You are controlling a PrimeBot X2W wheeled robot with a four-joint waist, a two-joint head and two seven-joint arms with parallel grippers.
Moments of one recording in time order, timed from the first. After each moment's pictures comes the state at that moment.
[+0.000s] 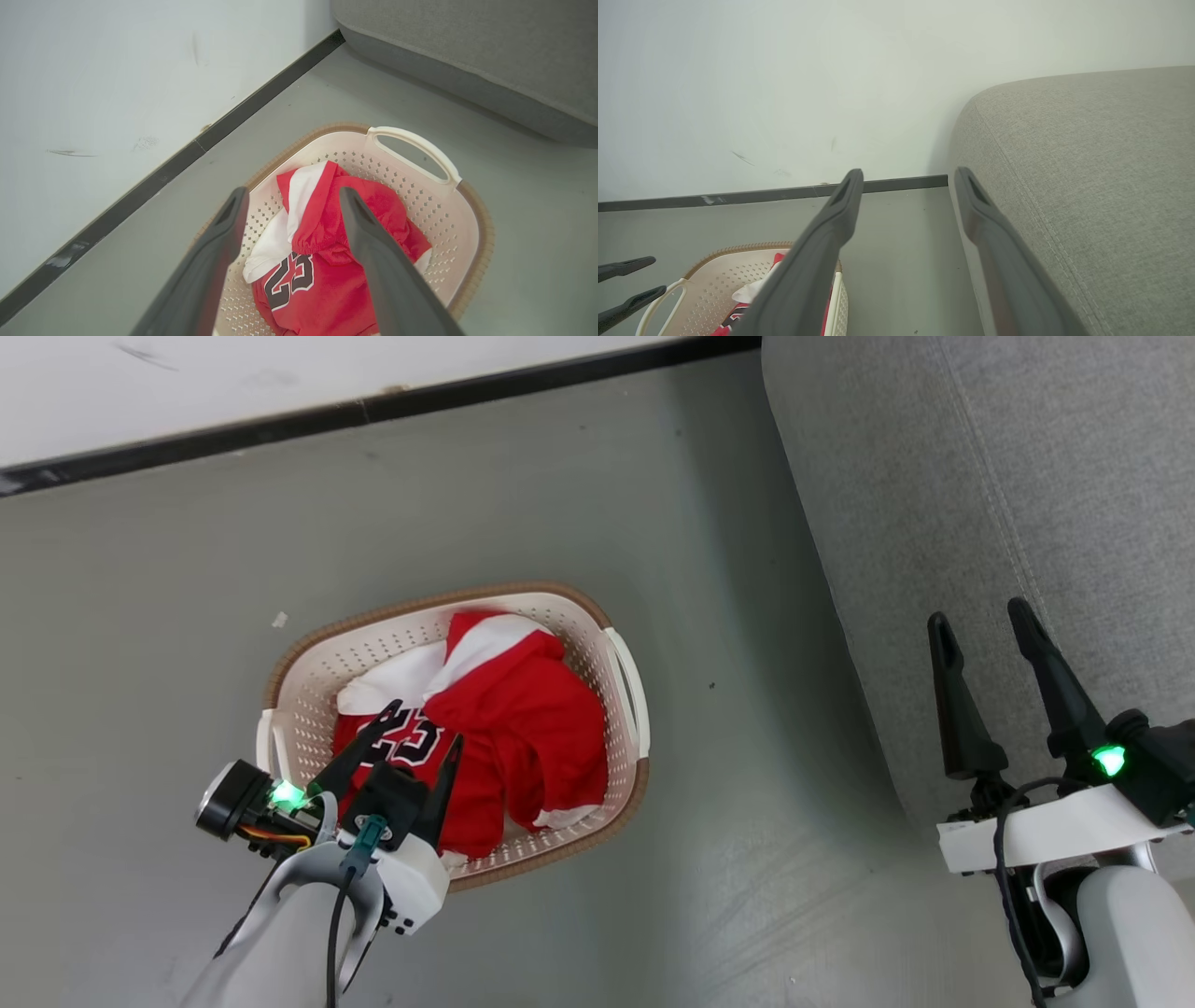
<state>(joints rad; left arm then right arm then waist) -0.47 0.11 -0.42 0.58 0.03 0.05 -0.24 -0.17 -0.04 -0.03 -0.07 0.10 0.13 -0.25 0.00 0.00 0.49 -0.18</state>
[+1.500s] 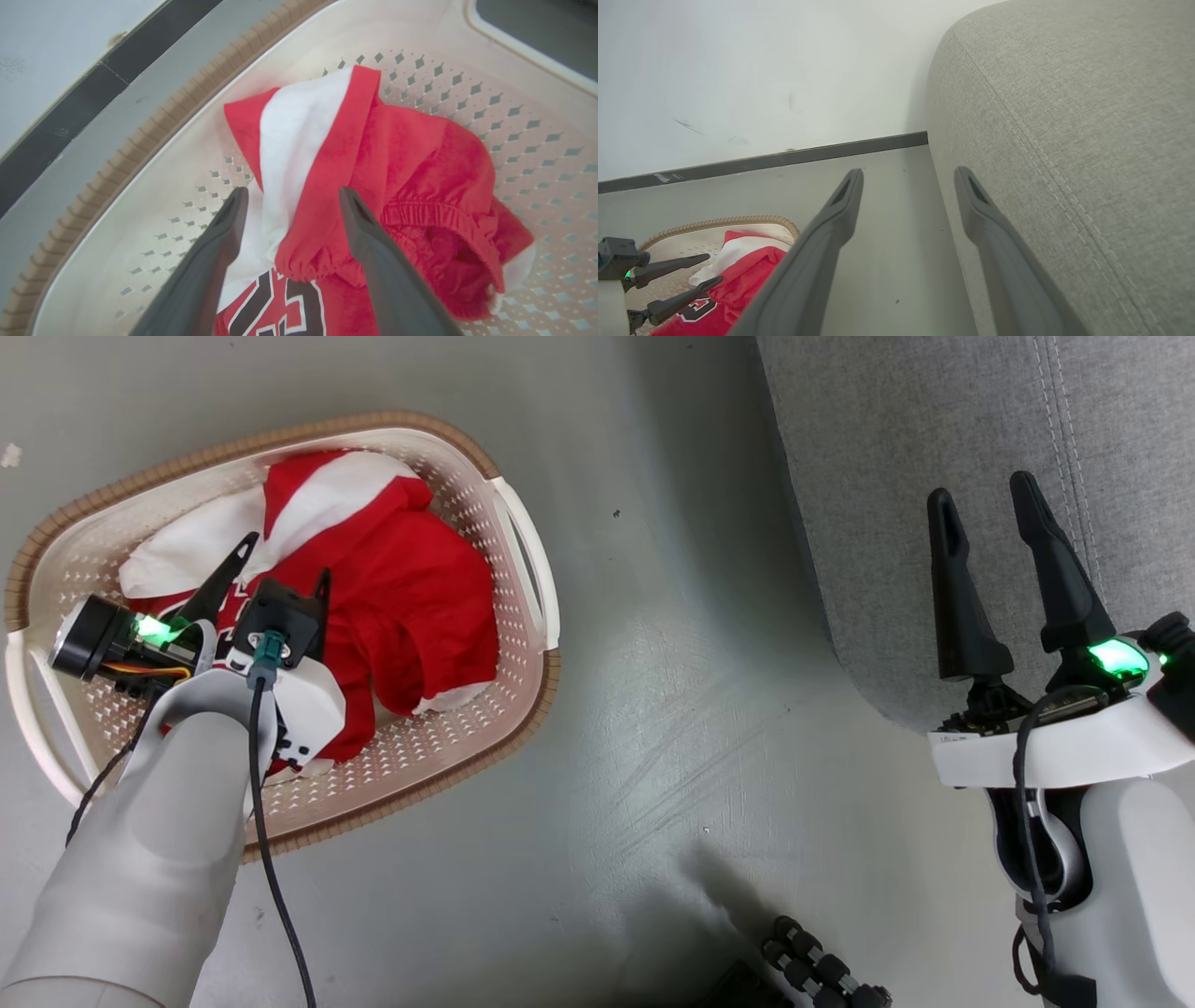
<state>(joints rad) -0.83 0.16 -0.38 0.88 0.09 0.09 -0.22 -0.32 -0.04 0.02 -0.13 0.22 0.13 -0.26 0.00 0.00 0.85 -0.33</state>
